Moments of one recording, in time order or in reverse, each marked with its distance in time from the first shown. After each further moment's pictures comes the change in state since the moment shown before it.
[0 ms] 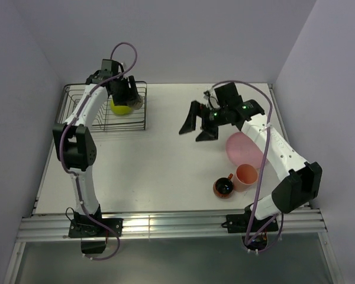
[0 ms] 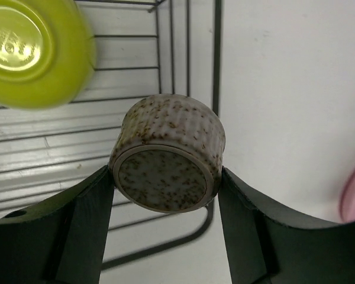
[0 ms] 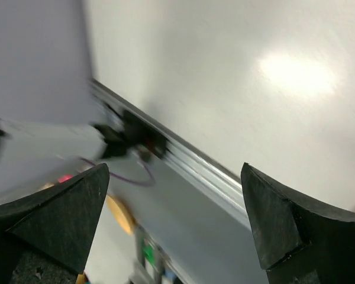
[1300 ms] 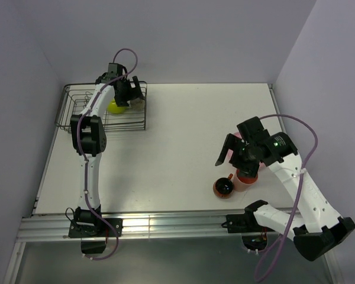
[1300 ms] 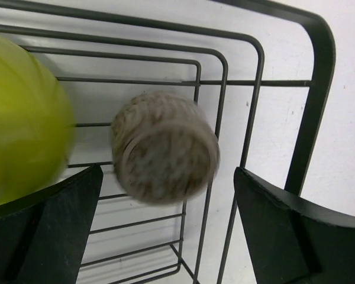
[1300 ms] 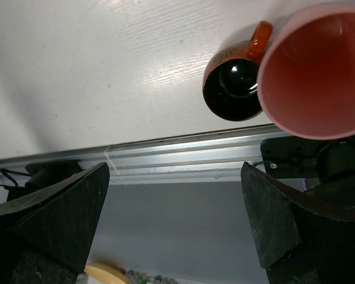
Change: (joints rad) left arm 0.037 0.422 0.354 0.010 -0.010 -0.072; right arm 0.014 -0.435 -0.274 -0.482 0.512 0.172
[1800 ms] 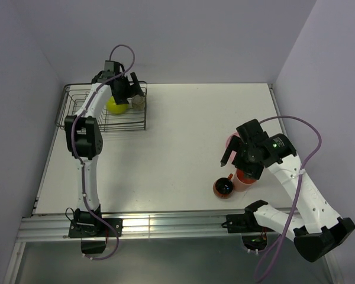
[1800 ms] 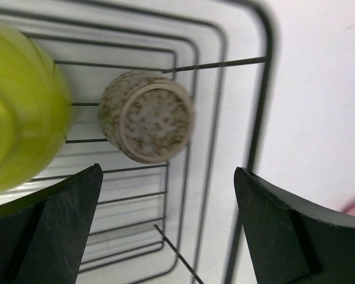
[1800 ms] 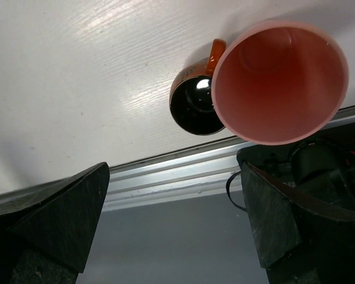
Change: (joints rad) left arm 0.001 -0.107 -0.129 0.060 0.024 -0.033; right arm 0.000 -0.047 -0.040 -0.031 0.143 0.060
